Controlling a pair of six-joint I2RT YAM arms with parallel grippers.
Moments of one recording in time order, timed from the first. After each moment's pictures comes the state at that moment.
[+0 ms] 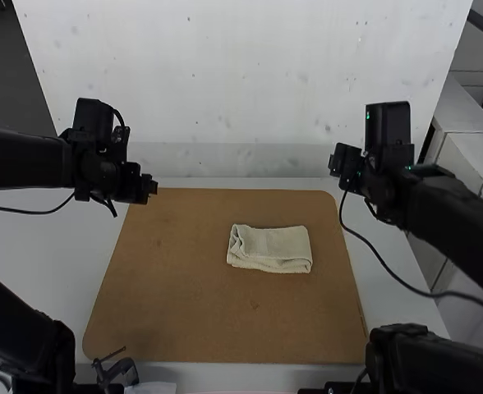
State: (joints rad) left arm -0.12 1.32 0.70 -0.16 0.02 0.00; right arm 0.15 0.85 0.54 -0.21 0.24 0.24
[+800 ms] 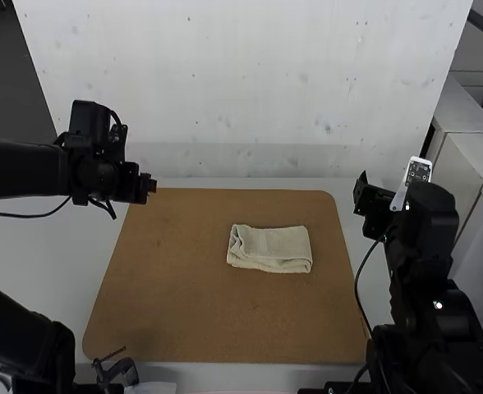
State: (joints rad) left arm -0.12 1.27 0.65 -0.11 0.02 0.00; right arm 0.04 0.10 0.20 -0.24 0.23 0.12
